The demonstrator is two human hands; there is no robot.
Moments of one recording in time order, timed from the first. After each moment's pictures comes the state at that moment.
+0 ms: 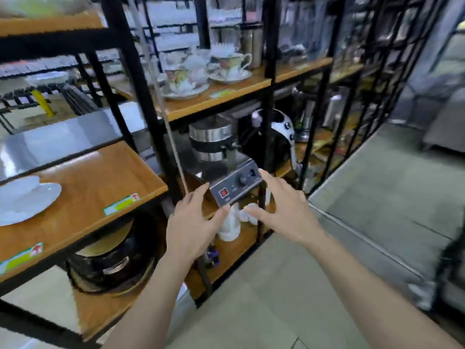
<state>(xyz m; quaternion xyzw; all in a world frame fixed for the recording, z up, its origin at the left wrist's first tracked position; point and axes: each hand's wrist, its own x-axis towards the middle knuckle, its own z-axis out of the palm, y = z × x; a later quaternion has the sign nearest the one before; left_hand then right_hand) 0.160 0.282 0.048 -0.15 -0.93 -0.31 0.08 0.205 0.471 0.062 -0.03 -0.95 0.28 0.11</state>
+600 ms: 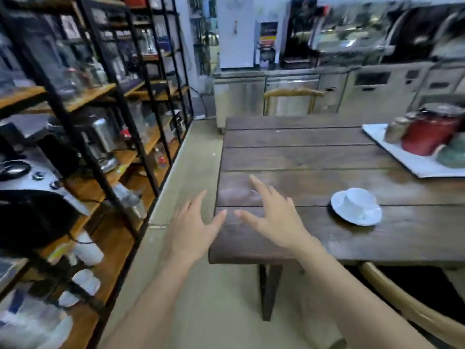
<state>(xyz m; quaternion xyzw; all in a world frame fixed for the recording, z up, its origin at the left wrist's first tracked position) 0.352 0.763 0.030 -0.46 -0.83 -0.30 -0.08 0.503 0.856 0.031 -0.39 -0.87 0.20 0.23</state>
